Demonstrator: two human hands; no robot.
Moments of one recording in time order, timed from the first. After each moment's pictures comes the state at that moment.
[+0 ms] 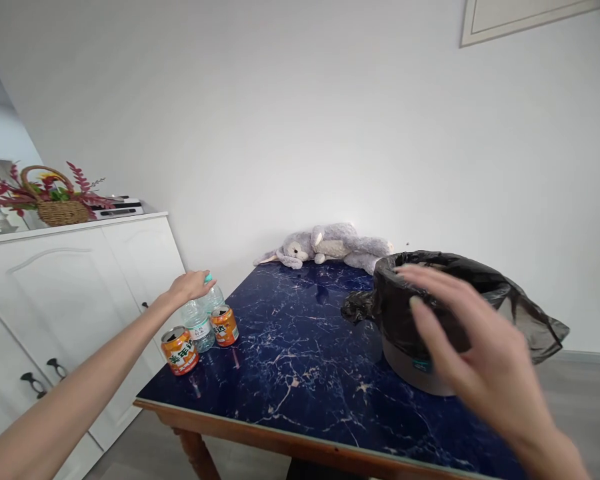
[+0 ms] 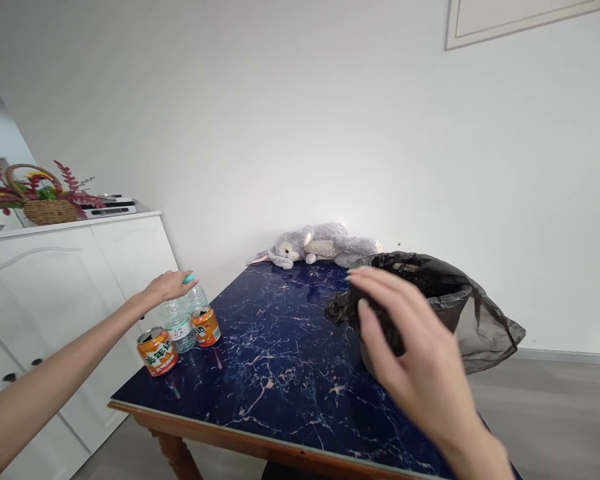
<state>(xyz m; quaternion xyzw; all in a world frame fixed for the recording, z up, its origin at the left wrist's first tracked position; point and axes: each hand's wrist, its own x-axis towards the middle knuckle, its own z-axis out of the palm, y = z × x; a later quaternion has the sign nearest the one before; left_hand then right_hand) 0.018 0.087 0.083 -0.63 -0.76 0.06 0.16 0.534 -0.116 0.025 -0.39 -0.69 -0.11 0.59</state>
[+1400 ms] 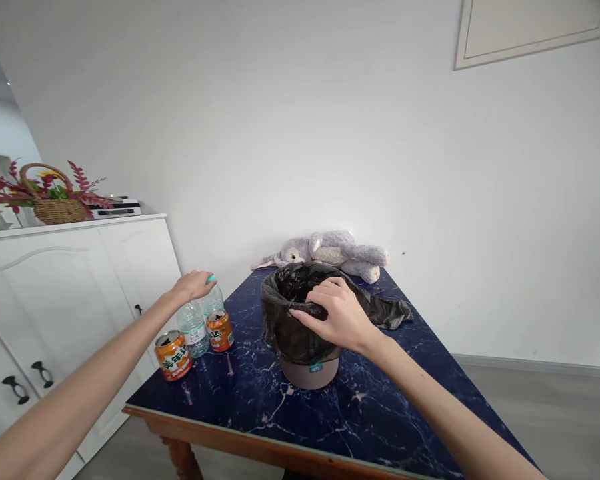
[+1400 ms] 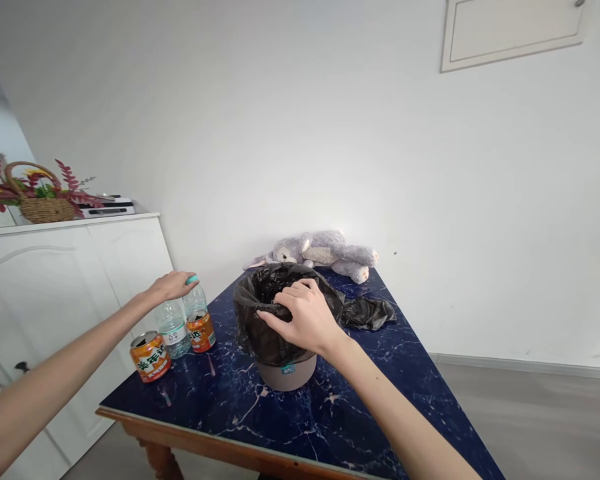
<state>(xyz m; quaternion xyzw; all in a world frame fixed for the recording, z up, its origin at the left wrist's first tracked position) 0.022 0.098 0.087 -0.66 -0.73 0.03 0.15 0.440 -0.015 0.027 -0.30 -0.84 -0.08 0.44</state>
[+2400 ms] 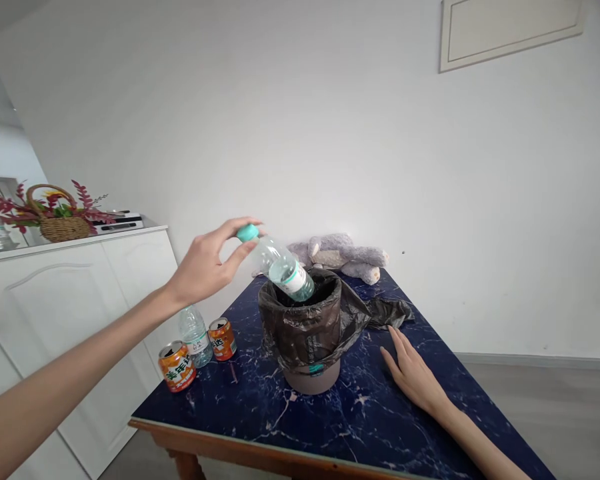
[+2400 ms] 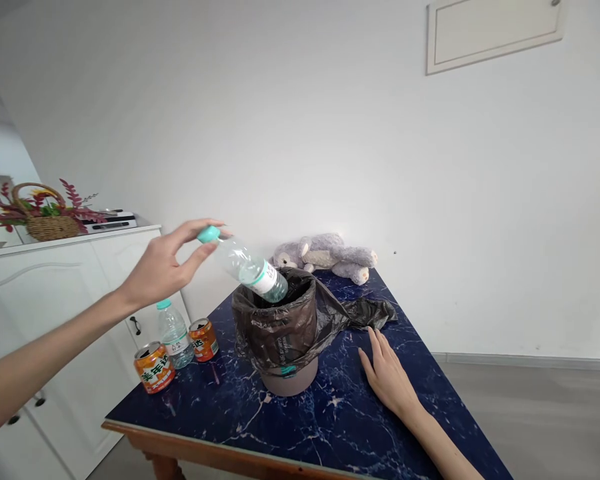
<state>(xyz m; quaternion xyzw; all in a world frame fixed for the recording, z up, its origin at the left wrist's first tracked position) 0.208 -0.057 0.188 -0.84 -0.35 -0.36 0.19 0.562 0.035 -0.224 -0.58 -0.70 0.02 0.41</state>
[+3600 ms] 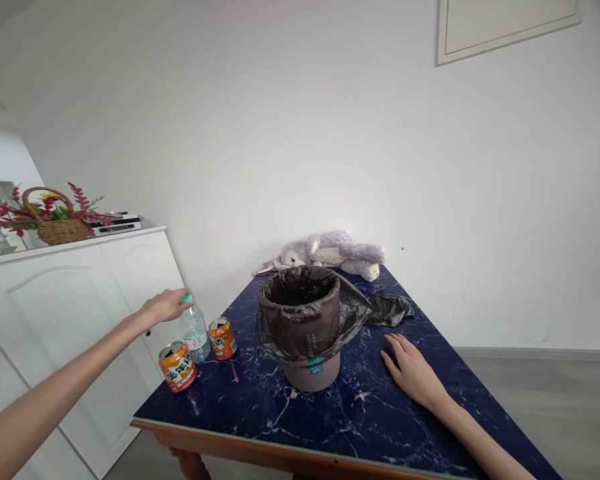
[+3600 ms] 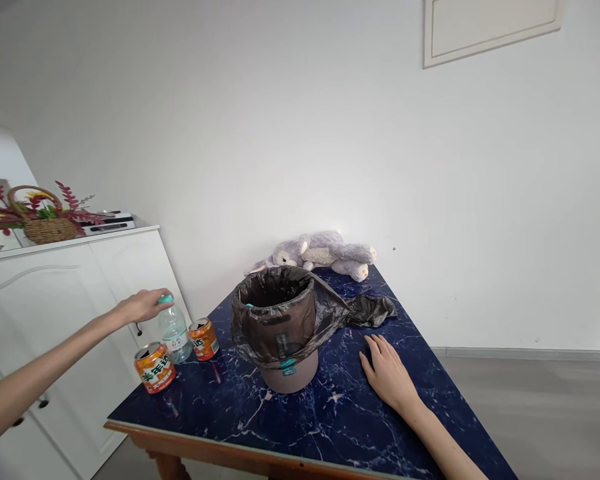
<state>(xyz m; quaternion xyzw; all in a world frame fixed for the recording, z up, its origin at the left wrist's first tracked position) 0.006 0.033 0.116 -0.64 -0.76 0.01 0.14 0.568 0.039 -0.235 -0.60 -0.72 -0.02 0.33</state>
